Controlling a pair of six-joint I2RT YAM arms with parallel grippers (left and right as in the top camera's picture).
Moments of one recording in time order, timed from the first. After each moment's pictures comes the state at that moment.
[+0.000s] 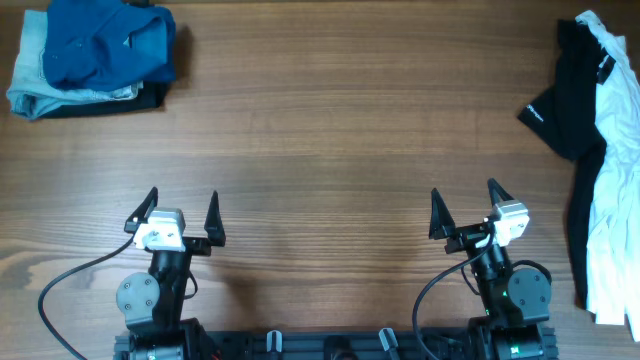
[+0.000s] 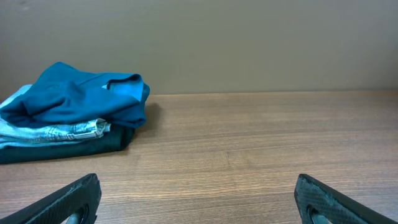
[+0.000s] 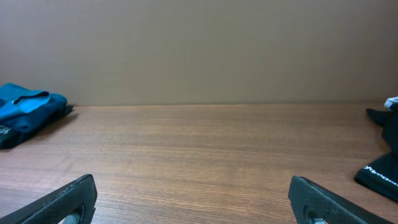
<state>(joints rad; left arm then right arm) 0.16 0.01 0.01 -0.05 0.25 -0.01 0.11 0.02 0.01 0.00 -0.09 0.10</state>
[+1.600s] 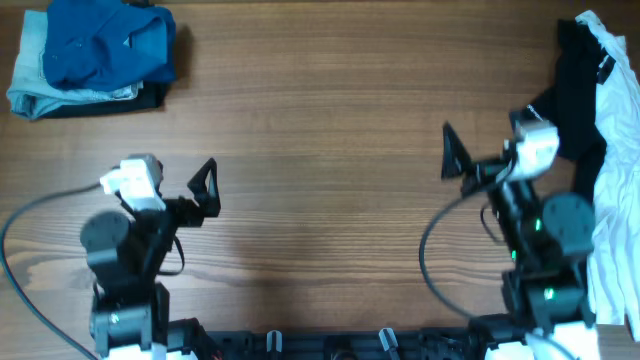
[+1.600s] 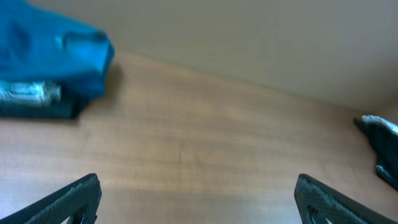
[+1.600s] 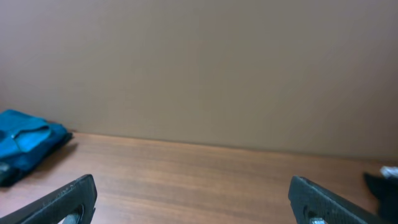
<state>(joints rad) 0.16 0.59 0.47 -0.20 0.36 -0.25 0.11 0.71 0.60 0.06 -0.12 0.03</state>
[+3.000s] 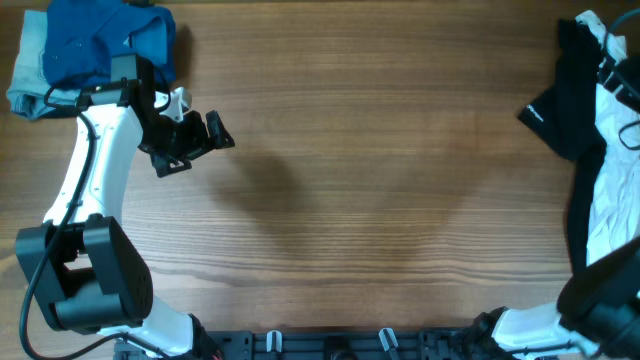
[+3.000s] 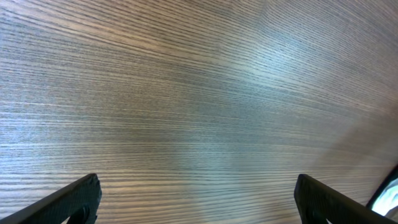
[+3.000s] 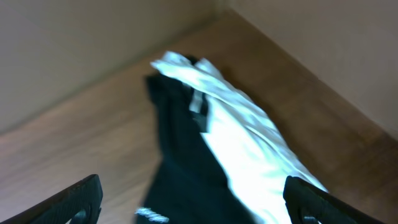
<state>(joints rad) 0.11 1.76 1.38 -1.10 0.39 -0.20 -0.62 1.69 1.37 -0.32 -0.13 0.06</state>
